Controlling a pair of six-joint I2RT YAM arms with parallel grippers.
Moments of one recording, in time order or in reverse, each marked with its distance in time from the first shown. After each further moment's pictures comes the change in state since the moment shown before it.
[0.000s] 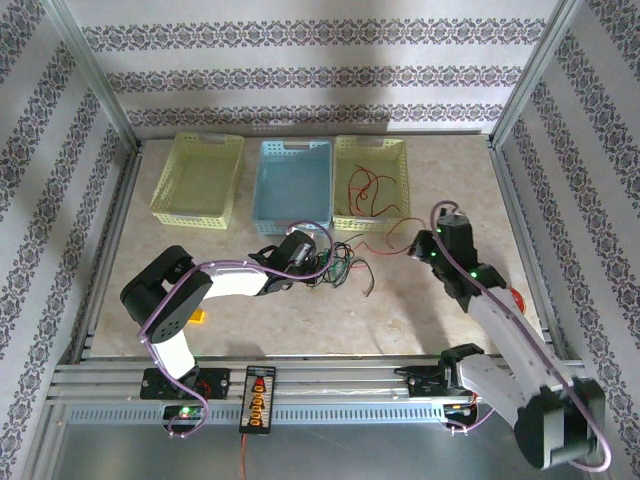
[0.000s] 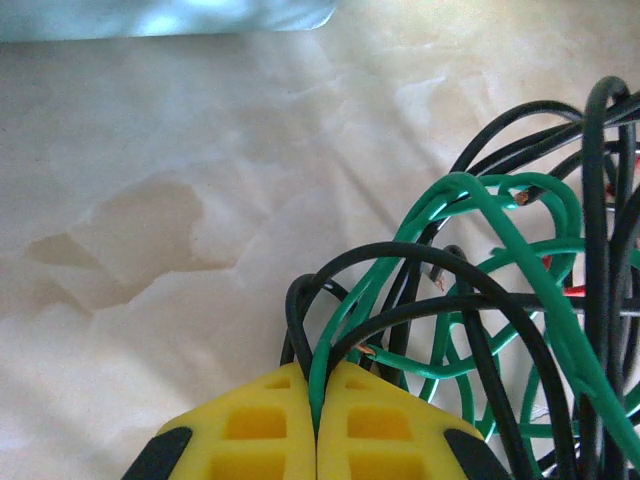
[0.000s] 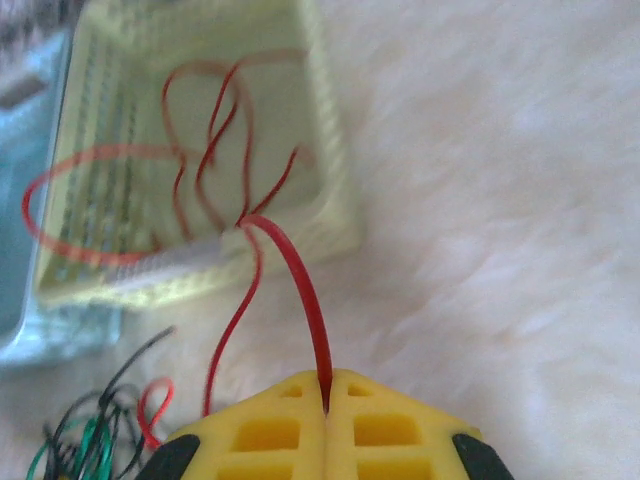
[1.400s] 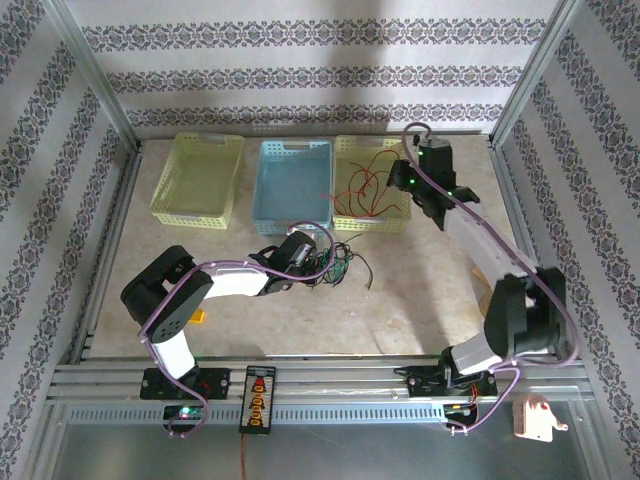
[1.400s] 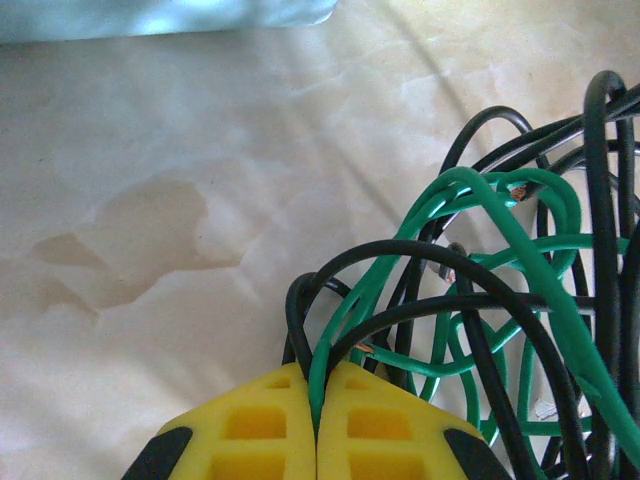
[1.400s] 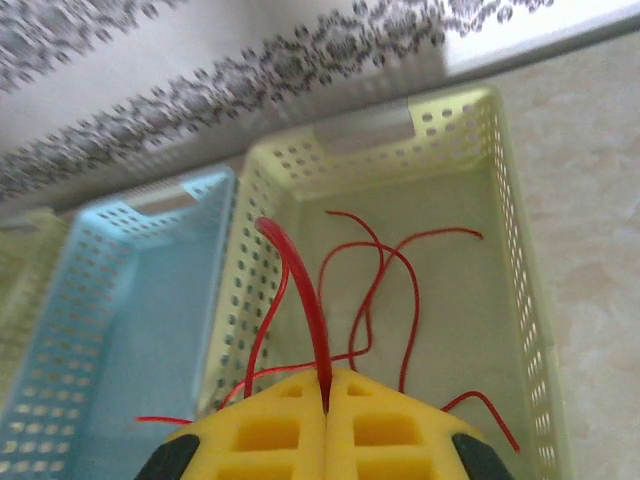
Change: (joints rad) left arm -0.003 0.005 0.002 -0.007 -0.011 0.016; right arm 0.006 0.655 0.563 0.180 -0.158 -0.128
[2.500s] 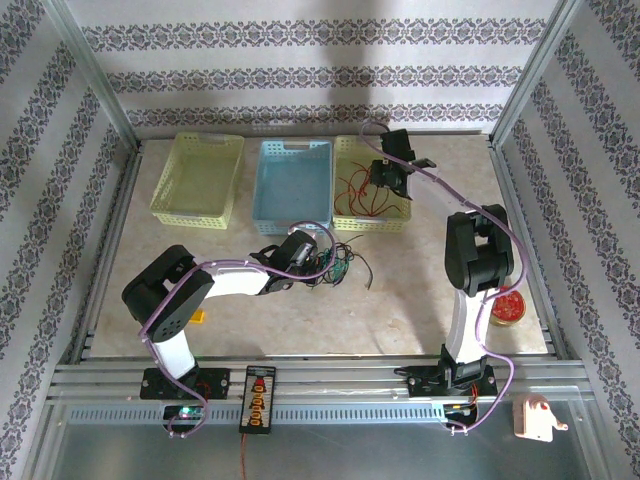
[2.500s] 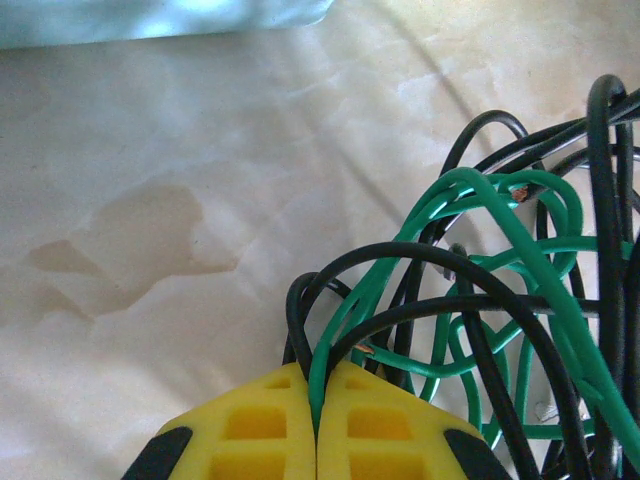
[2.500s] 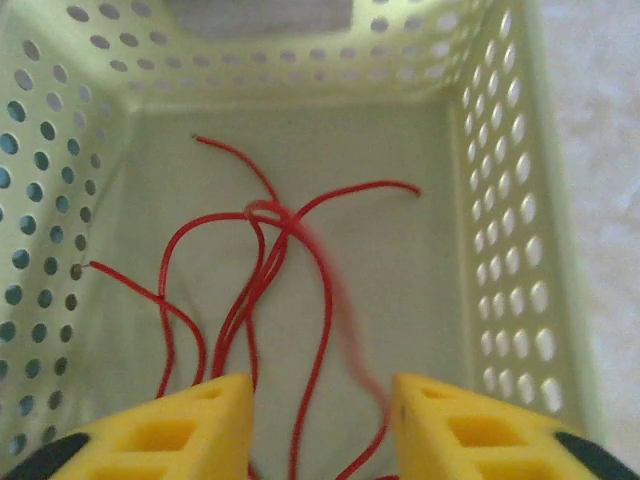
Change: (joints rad) left arm 0.000 0.005 0.010 -0.010 0.001 0.010; right arm 0.038 0.442 0.359 -0.218 0.176 -0.140
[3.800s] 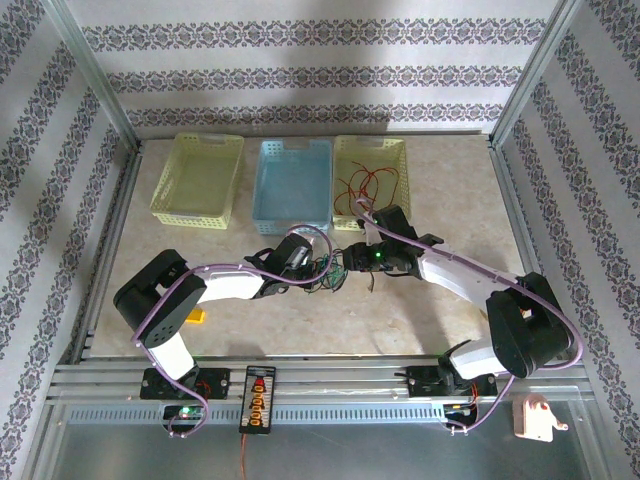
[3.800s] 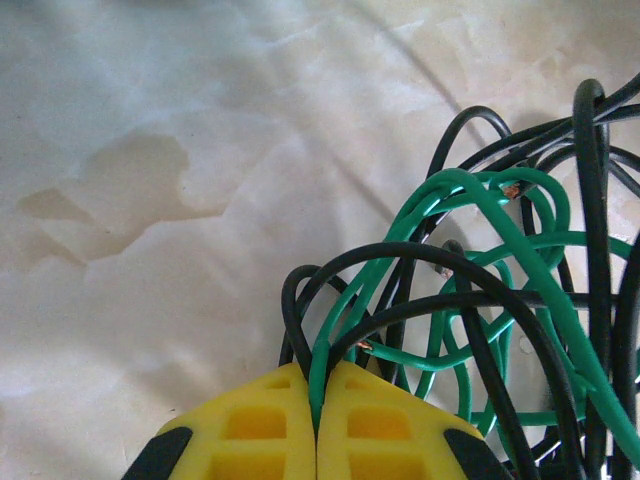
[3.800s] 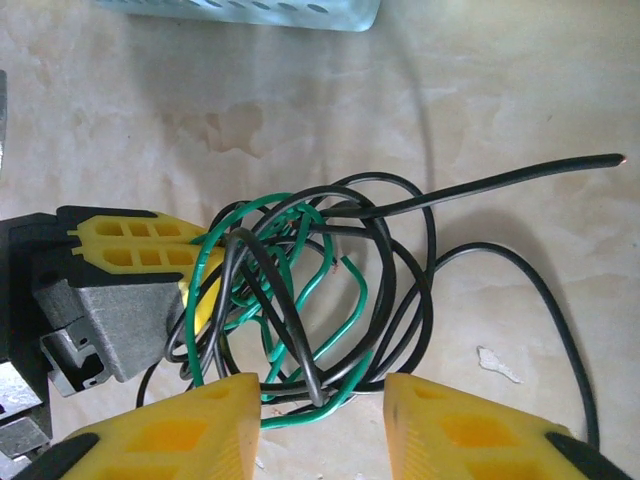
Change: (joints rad) left arm 0.000 -0.052 -0.052 0.000 0.050 0.034; right arm 0.250 -0.557 -0.757 0.111 -0.478 0.121
